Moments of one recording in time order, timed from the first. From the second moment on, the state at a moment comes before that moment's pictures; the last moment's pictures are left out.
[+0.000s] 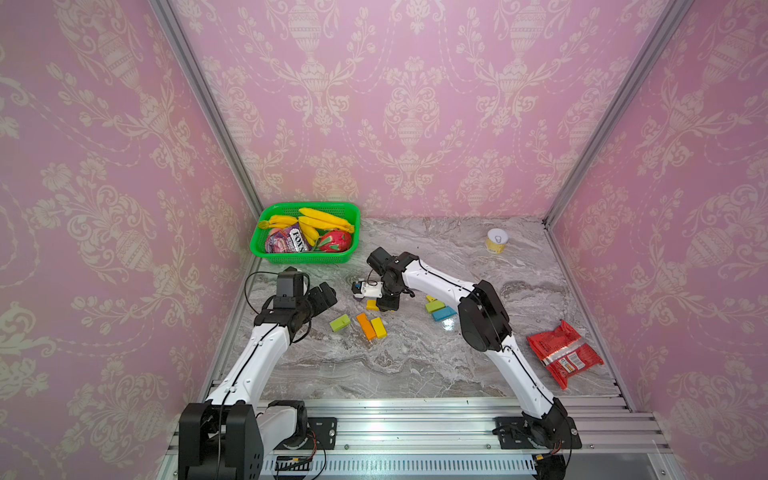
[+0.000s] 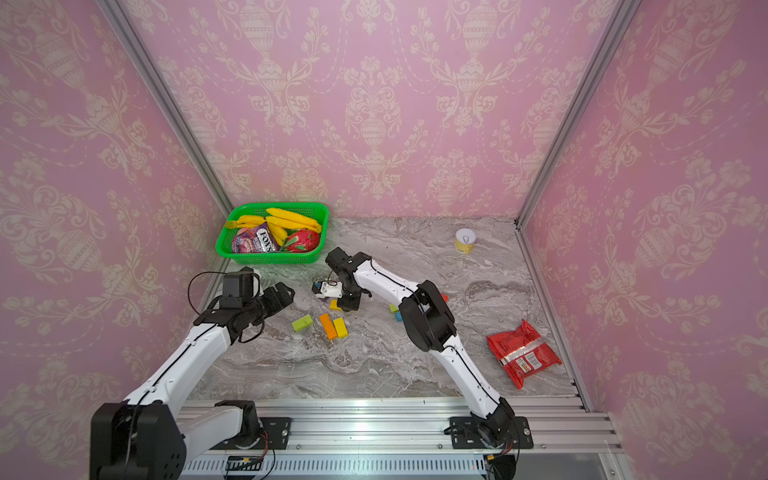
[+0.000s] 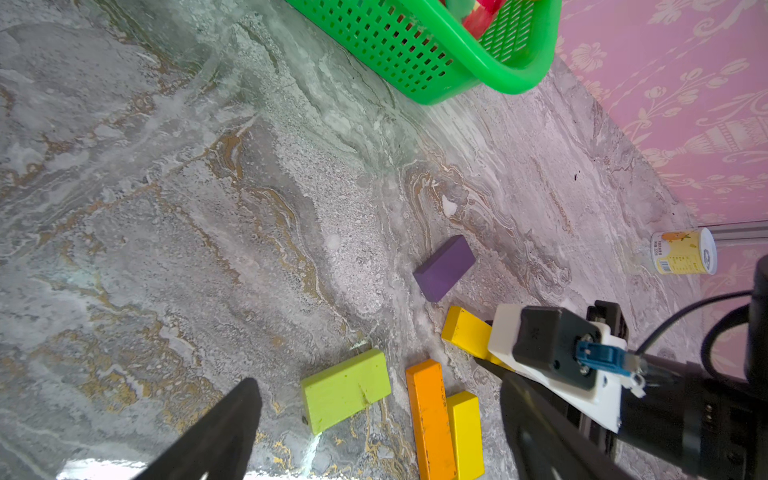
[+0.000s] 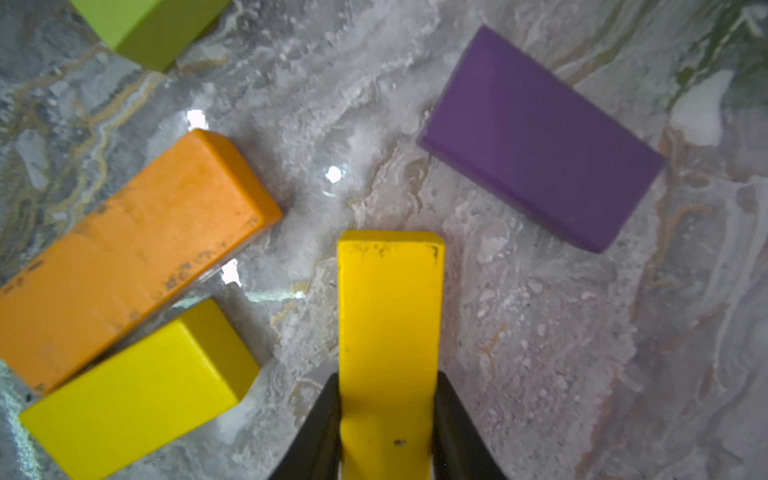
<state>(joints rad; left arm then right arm) -0.01 1.15 0.70 -0.38 0.18 -0.60 0.80 2.47 2.16 -1.01 -0.14 -0.70</state>
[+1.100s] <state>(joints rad) -0.08 1.42 0.83 -0.32 0.20 -0.60 0.71 2.51 2.25 -0.99 -0.06 -0.85</state>
